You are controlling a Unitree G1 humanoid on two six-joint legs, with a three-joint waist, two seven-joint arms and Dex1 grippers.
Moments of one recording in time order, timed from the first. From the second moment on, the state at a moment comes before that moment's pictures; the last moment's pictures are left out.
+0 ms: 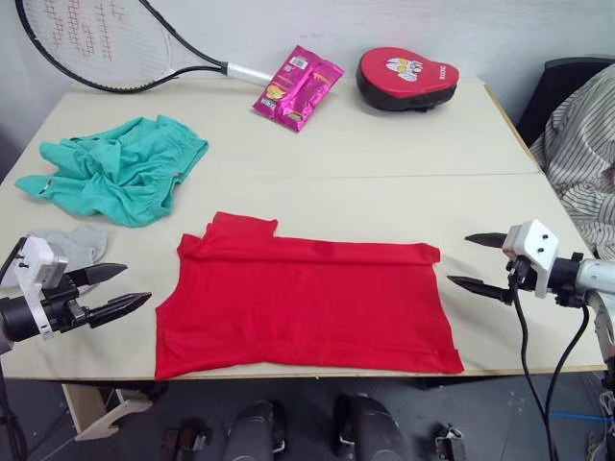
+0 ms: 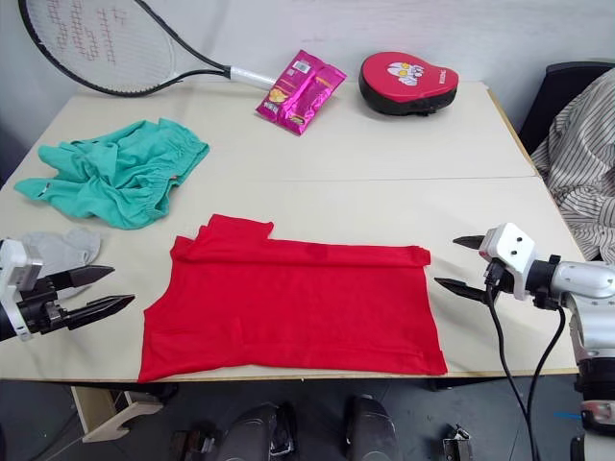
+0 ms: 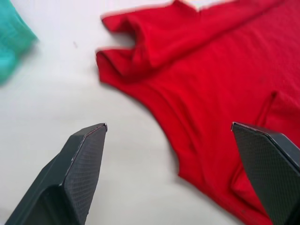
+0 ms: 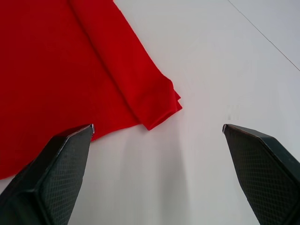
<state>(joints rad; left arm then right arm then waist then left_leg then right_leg) 0.01 0.91 0.57 0.01 -0.49 0.52 -1.13 -0.34 -0.87 -0.16 0.32 0.24 -0.01 1.18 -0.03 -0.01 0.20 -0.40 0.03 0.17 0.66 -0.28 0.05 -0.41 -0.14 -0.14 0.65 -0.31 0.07</state>
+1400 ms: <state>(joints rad) -0.82 0.78 0.09 0.62 -0.31 0.60 -0.92 -0.62 -0.76 -0.01 0.64 0.16 -0.04 1.26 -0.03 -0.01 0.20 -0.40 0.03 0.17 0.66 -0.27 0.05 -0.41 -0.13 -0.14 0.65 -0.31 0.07</state>
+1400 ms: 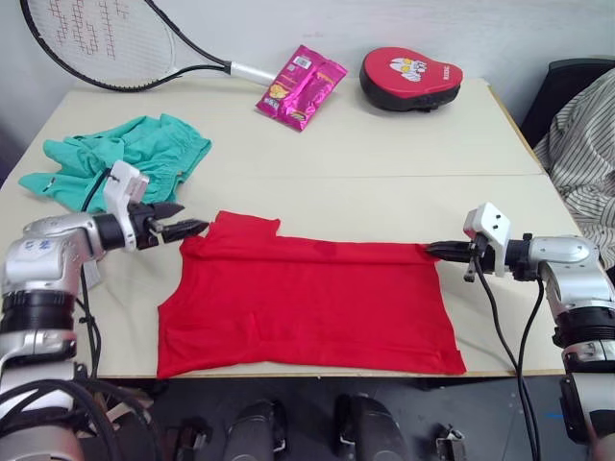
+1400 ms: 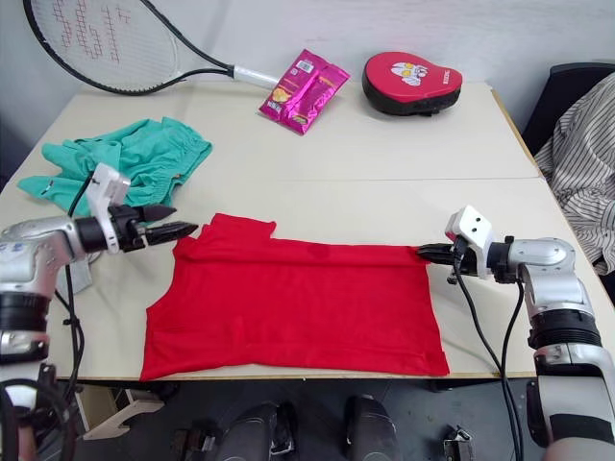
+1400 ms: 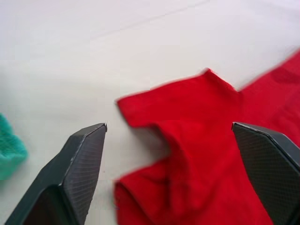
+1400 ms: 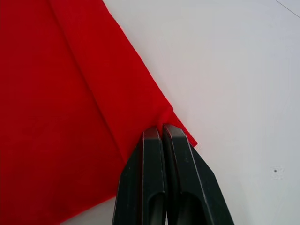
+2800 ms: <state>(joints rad) -0.96 0.61 0.08 1.02 -0.09 0.05 -1.03 -0.50 -0.76 -0.01 0.47 0.20 0.00 1.19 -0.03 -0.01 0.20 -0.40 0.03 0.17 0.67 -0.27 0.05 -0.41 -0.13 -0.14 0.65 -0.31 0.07</state>
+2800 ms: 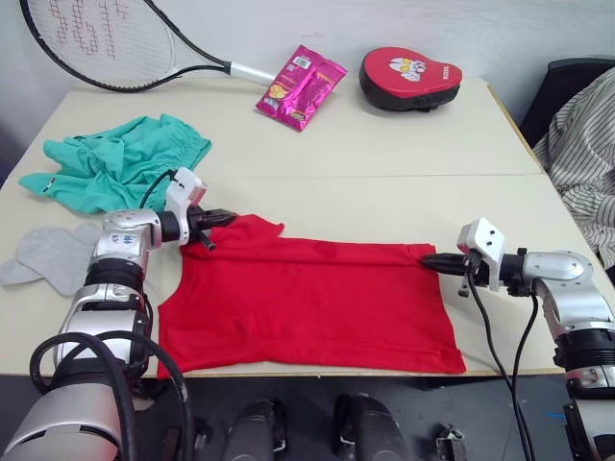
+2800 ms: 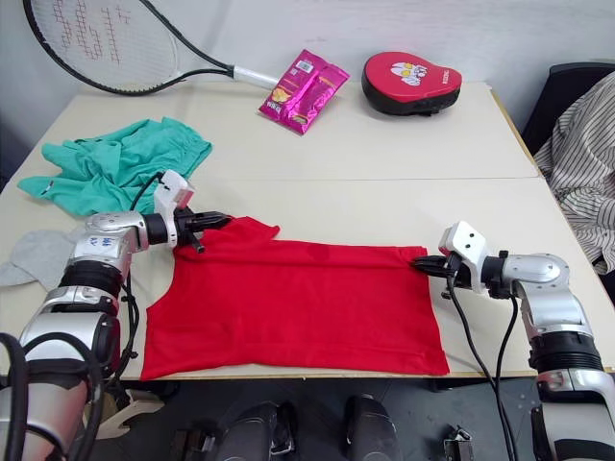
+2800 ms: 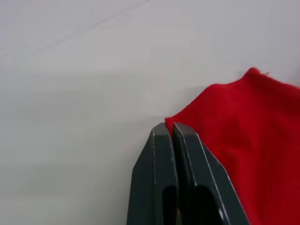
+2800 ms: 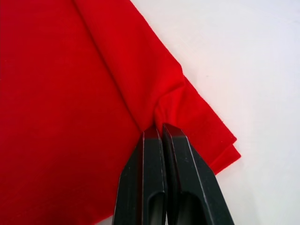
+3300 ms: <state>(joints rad) -0.61 0.69 0.18 0.57 -0.25 -0.20 -1.22 -0.32 -0.76 -0.11 0.37 0.20 -0.20 1.08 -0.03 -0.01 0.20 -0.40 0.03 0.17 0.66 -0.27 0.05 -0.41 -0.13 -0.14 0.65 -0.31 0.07</state>
